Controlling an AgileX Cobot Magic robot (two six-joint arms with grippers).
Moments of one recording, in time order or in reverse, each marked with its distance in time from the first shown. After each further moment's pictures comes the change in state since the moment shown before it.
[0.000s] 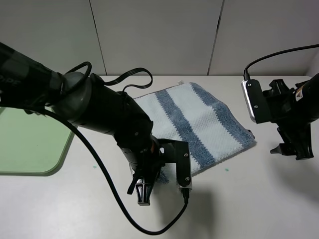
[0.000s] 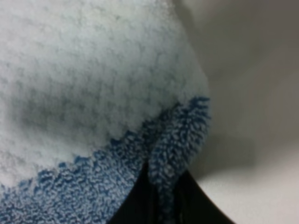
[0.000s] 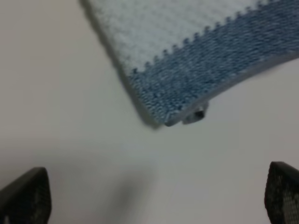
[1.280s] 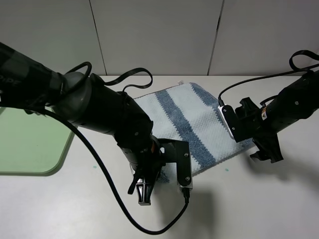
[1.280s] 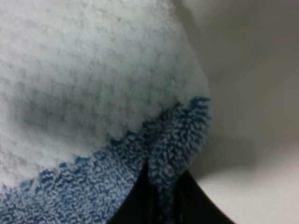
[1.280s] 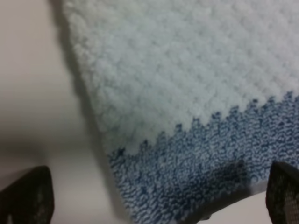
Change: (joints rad) left arm 0.000 0.000 0.000 -0.003 -0.005 0.000; right arm 0.000 0.347 -0.017 -0.151 -0.328 -0.018
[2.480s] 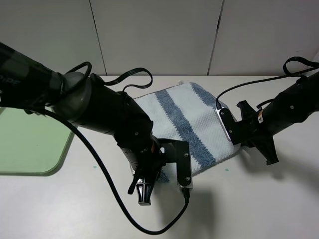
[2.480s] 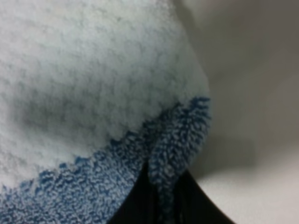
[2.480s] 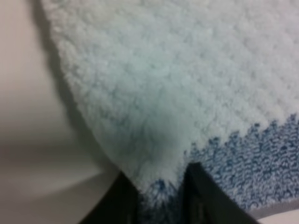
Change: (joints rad) left arm 0.000 0.000 0.000 0.000 0.000 0.001; right arm 0.000 0.028 0.003 -0.001 -0.049 0.000
